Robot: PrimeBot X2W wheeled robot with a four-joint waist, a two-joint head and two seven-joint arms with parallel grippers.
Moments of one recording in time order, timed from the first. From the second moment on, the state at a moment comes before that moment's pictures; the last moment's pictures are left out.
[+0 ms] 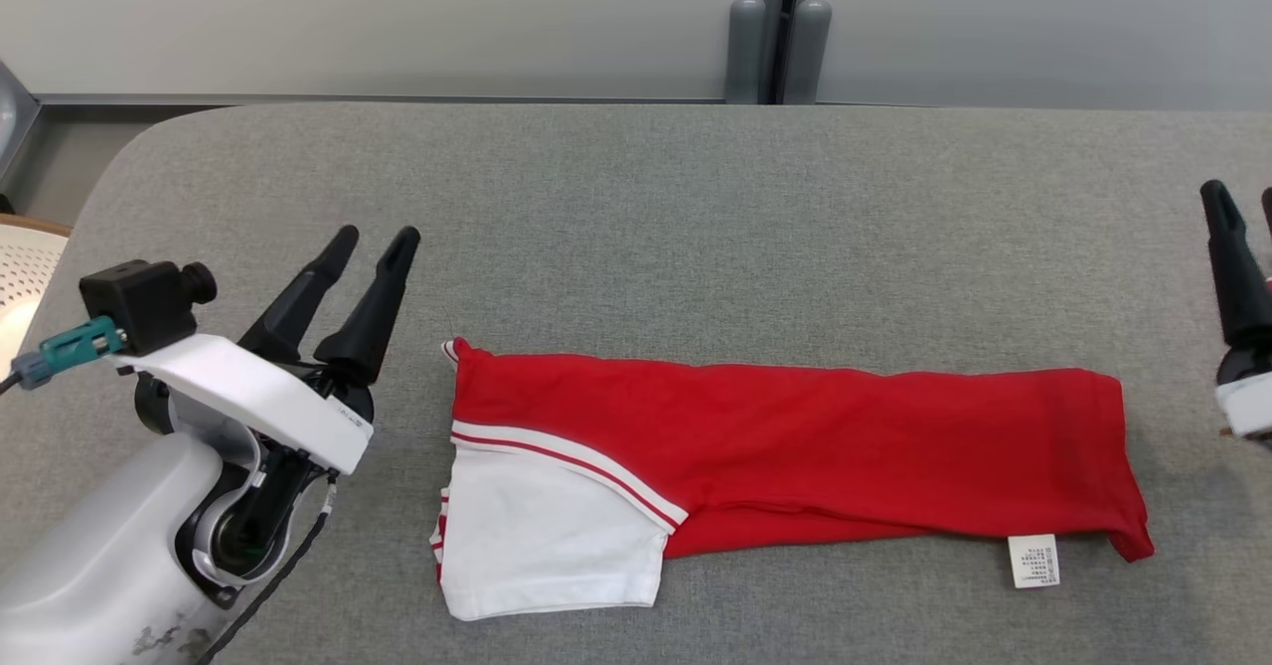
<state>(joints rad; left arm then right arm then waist) -0.61 0.62 -0.87 0.18 -1.33 -0.02 -0.24 -0.44 -0.71 0.49 0.33 1.15 0.13 -0.26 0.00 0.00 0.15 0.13</state>
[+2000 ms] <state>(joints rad) -0.17 0.05 -0.13 0.24 -0.47 -0.13 -0.26 -0.27 -0.24 0.13 0.77 0.70 0.13 -0.27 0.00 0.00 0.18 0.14</state>
